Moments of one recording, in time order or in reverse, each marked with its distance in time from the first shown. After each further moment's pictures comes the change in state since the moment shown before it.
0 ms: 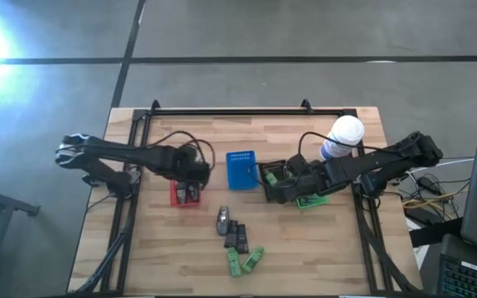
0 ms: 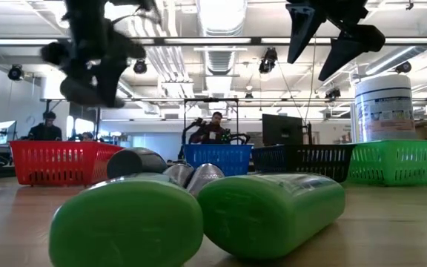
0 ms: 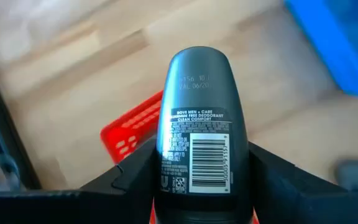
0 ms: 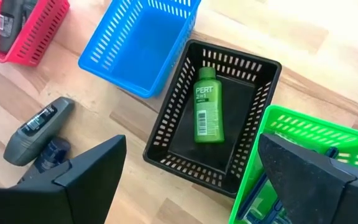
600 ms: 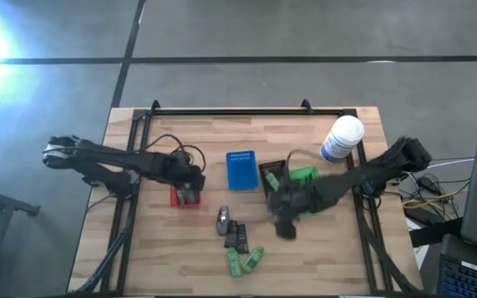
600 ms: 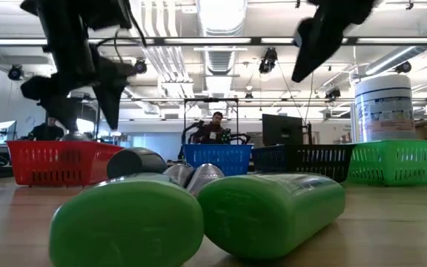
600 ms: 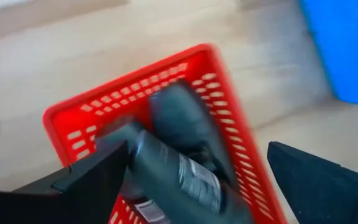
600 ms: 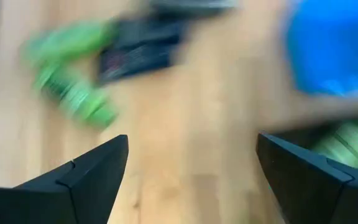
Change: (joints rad) left arm 0.006 -0.146 -0.309 0.347 0.069 -0.091; right arm 0.128 0.143 -0.004 0.277 -0.290 -0.797
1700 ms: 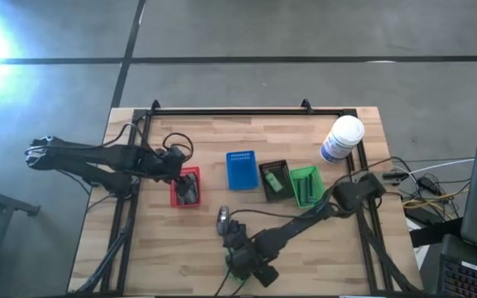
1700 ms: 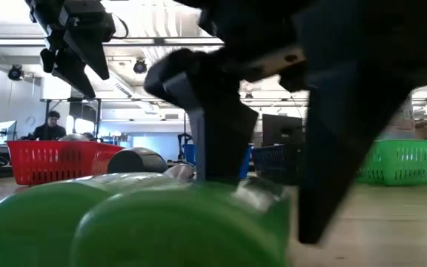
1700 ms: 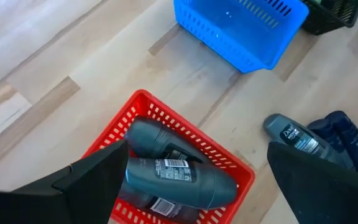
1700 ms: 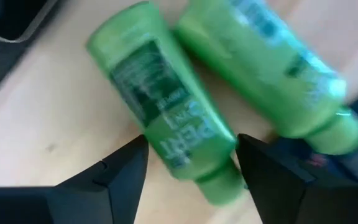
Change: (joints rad) left arm -0.029 -0.264 0.041 -0.029 0.009 0.507; right arm 0.106 0.782 0.713 -0.142 -0.252 -0.617
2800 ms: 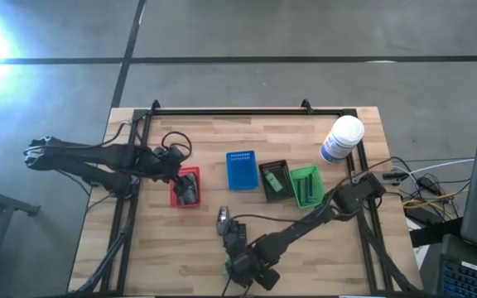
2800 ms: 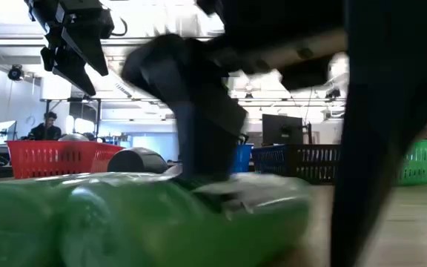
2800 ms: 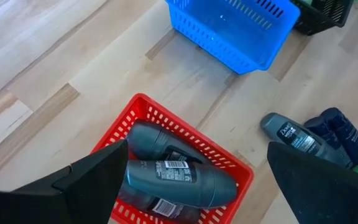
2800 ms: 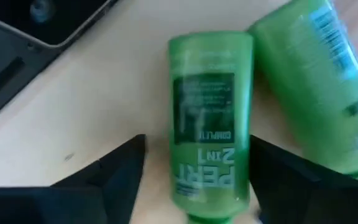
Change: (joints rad) left arm 0.000 -0.023 -0.001 0.001 0.002 0.033; right arm 0.028 0.022 0.020 0.031 -0.013 -0.114
